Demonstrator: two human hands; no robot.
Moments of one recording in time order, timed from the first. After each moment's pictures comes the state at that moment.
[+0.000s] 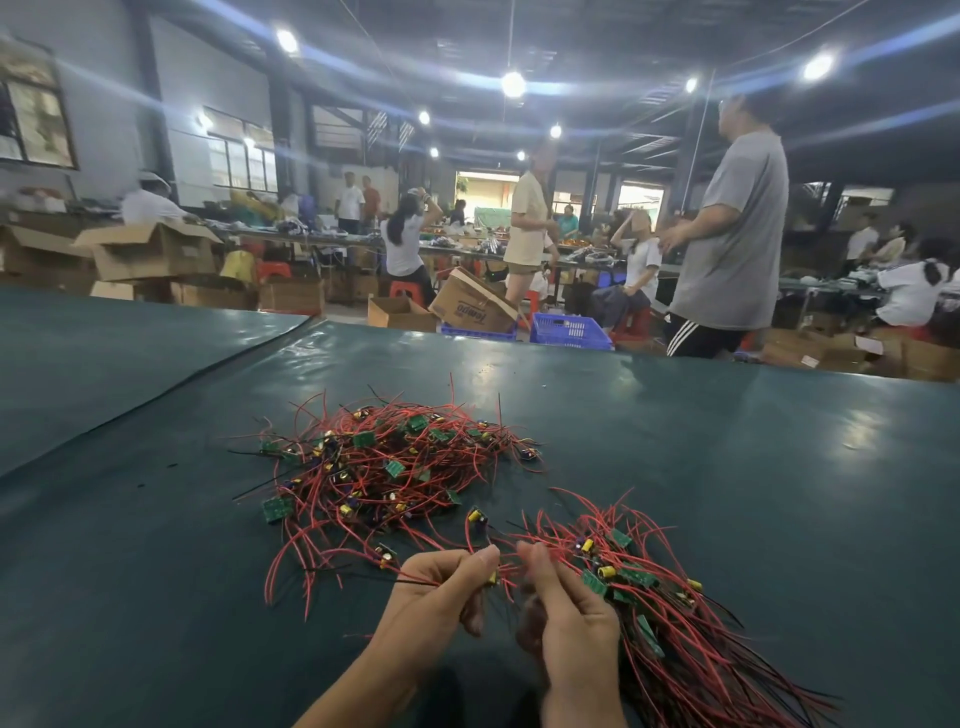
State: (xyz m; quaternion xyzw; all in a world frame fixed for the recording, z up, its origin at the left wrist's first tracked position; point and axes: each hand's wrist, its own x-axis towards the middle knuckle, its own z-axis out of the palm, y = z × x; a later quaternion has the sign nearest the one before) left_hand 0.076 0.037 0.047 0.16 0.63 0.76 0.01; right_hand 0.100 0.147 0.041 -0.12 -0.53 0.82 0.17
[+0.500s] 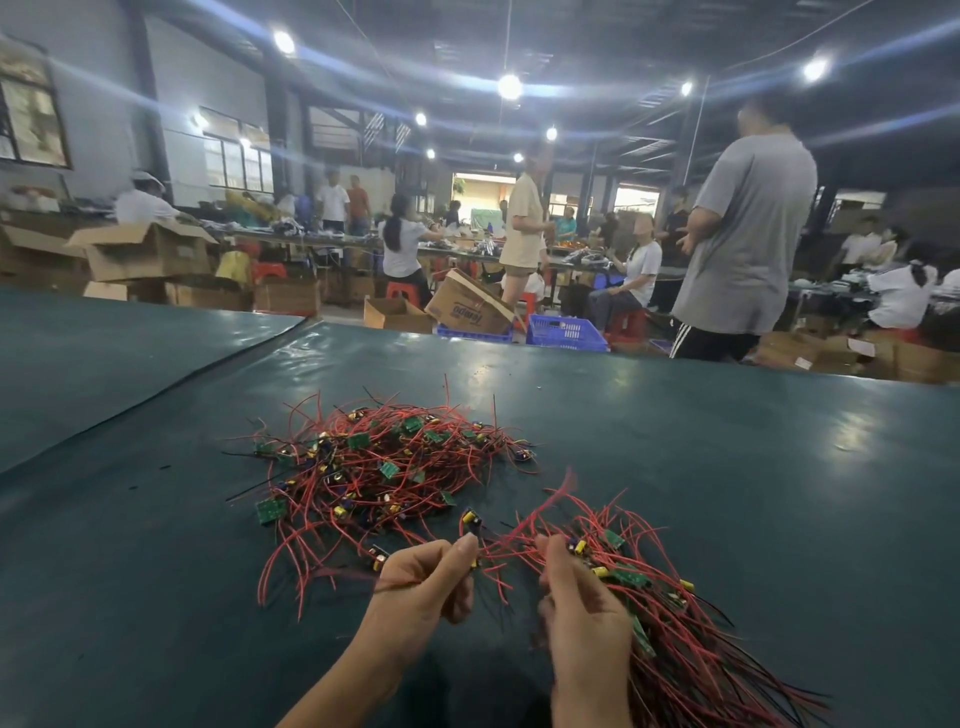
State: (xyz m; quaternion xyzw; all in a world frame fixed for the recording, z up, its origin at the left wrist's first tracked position) left_hand 0.065 0.028 0.037 0.16 0.63 0.76 -0.01; right_hand 0.099 0.159 0.040 -0.11 -0.54 0.80 0.23
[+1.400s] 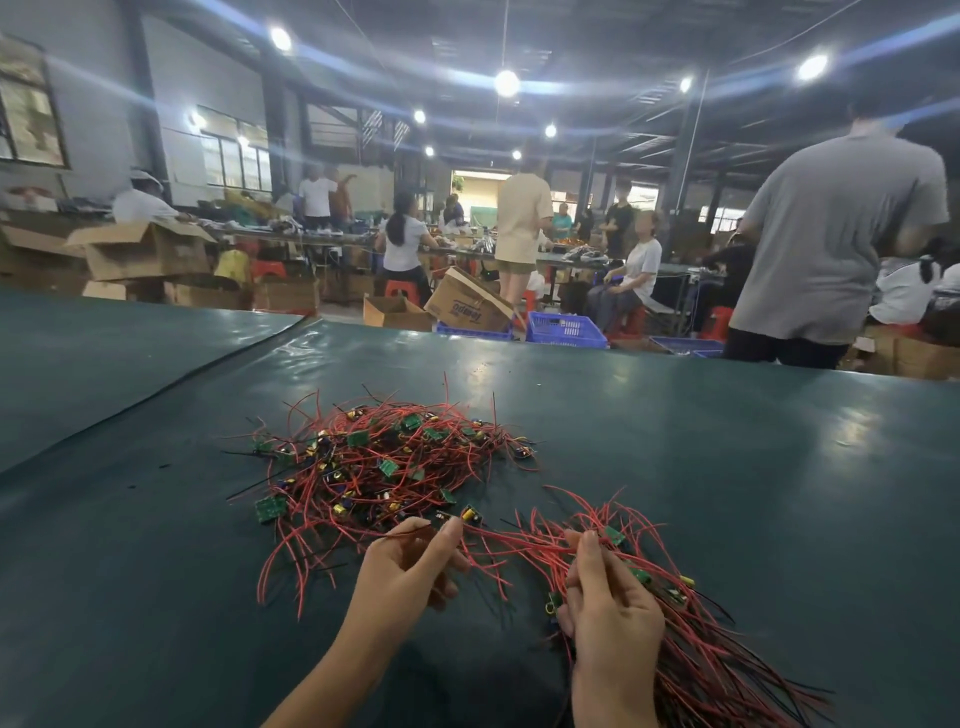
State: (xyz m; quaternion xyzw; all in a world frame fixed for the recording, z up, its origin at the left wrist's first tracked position) left_hand 0.062 0.017 0.044 0.08 0.69 0.72 -0.05; right_hand 0.096 0.173 0.040 -0.13 -0.50 0.81 0.27
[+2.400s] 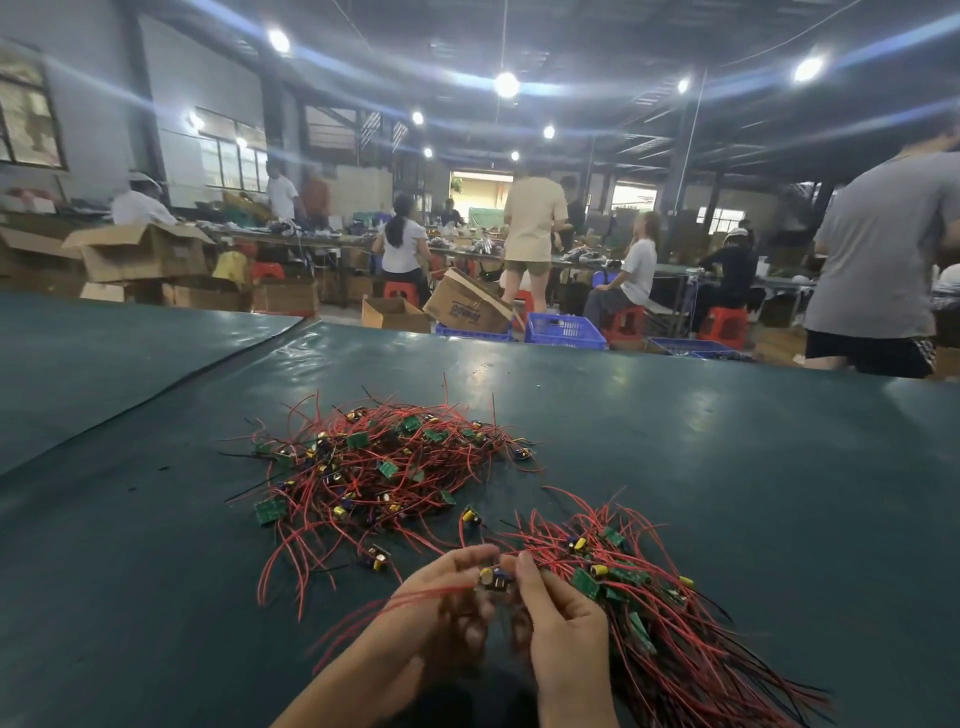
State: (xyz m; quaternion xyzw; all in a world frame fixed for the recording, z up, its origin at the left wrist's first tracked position) left_hand 0.072 0.033 0.045 0.07 0.57 0.78 0.25; right_hand 0.099 0.150 0.031 -0.11 -0.61 0.78 0.14
